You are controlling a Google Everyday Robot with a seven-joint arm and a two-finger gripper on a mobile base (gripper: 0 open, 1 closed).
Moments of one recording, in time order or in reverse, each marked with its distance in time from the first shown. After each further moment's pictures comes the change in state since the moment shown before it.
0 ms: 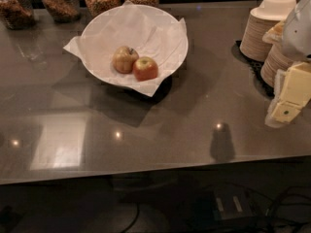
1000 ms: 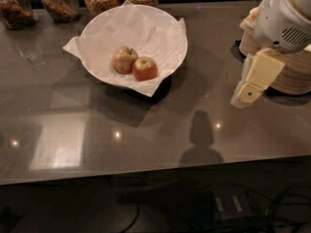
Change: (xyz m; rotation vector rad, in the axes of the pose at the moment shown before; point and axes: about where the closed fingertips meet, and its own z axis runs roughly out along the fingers) arm -0.048 -0.029 0.011 0.047 -0.144 0.024
